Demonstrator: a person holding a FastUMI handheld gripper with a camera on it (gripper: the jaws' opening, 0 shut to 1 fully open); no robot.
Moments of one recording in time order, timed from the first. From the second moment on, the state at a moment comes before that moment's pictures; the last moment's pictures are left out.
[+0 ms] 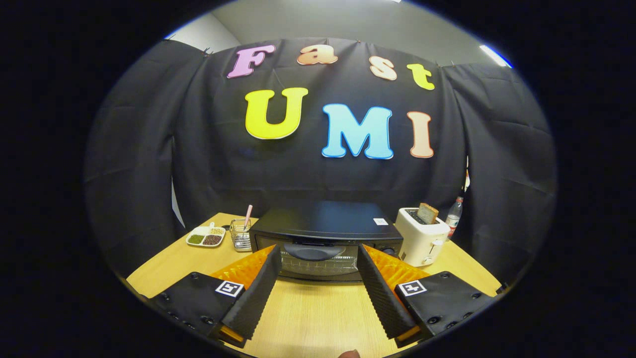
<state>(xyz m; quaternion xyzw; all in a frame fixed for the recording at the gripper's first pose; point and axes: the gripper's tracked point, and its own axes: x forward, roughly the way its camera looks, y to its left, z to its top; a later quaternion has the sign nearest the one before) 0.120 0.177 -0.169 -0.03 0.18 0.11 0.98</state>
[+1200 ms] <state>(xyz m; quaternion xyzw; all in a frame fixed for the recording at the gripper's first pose) 0.045 -0.066 -0.071 -0.03 0.08 0.04 1.00</state>
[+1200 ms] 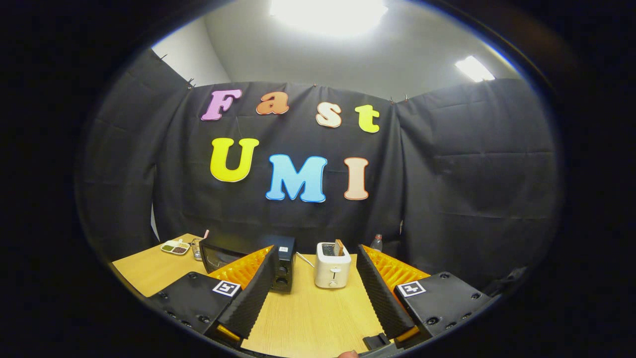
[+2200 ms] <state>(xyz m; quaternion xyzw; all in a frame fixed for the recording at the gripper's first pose) 0.048 -0.079 -0.071 -0.02 0.08 0.05 1.00</state>
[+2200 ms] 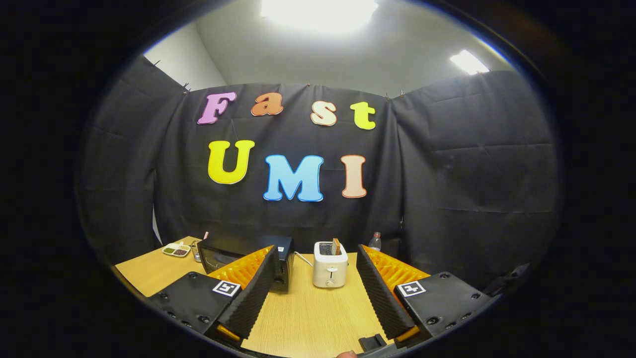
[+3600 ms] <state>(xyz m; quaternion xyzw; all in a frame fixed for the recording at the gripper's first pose) 0.036 -0.045 -0.044 0.00 0.04 0.05 1.00</state>
